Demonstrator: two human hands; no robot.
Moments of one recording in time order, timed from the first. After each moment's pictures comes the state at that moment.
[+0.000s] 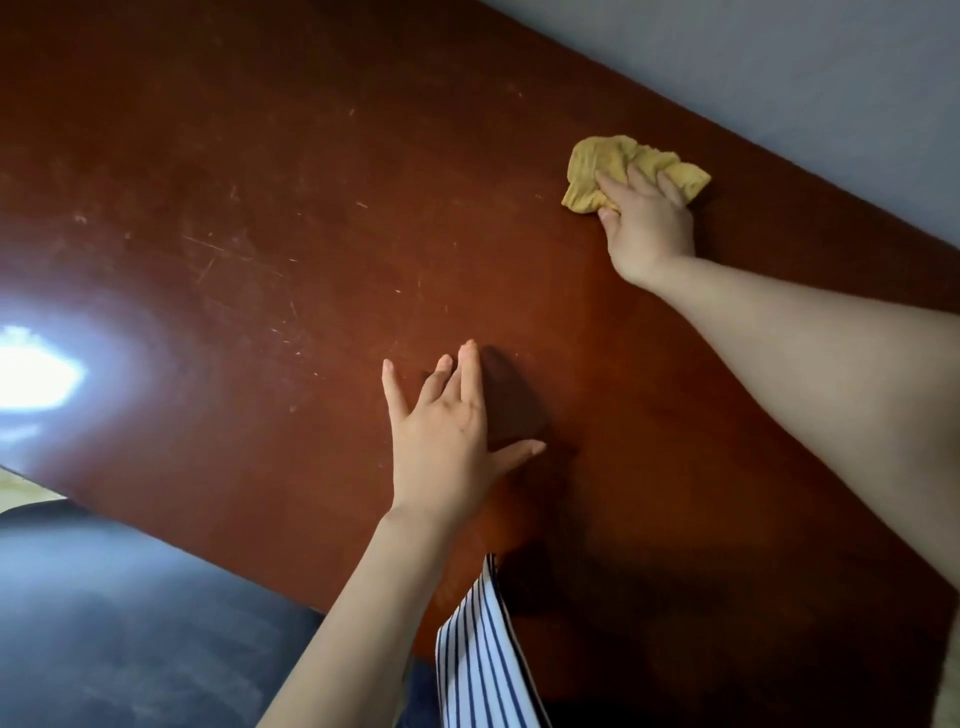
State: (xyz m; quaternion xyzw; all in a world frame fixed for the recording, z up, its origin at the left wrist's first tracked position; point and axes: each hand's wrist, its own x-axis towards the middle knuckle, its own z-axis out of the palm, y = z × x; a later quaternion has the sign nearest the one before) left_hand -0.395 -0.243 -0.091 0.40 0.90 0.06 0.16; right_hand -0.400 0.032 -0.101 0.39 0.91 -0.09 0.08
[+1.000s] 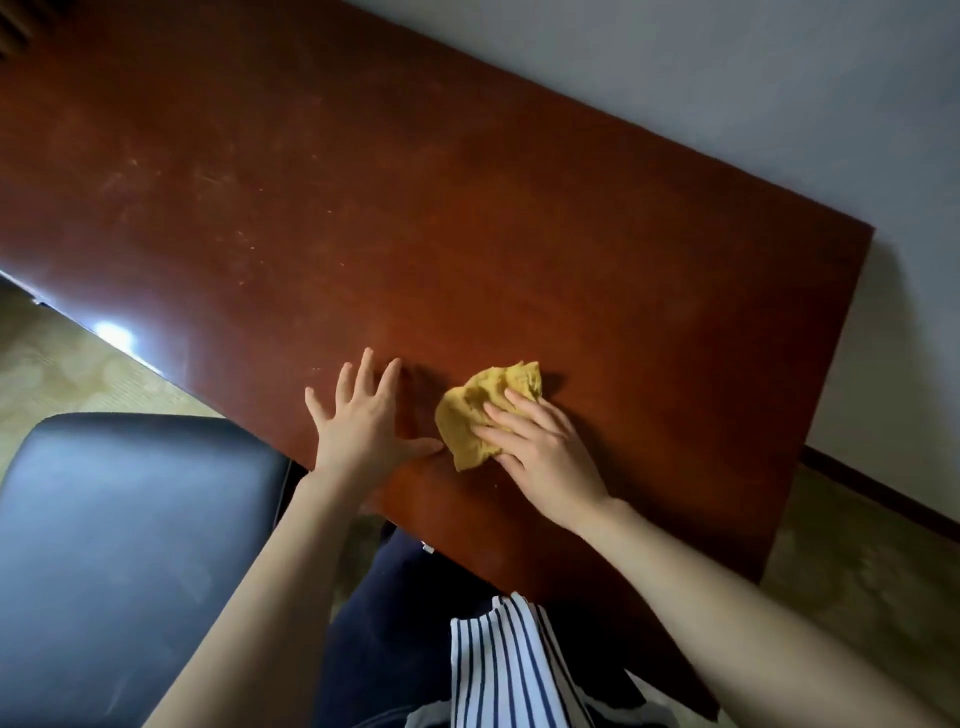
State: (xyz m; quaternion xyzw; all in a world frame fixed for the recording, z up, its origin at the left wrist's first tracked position) left_hand -0.245 -0.285 -0.083 0.27 0.94 0.01 0.22; right_hand -0.096 -0.132 -0.104 0.06 0.97 -0.24 -0.03
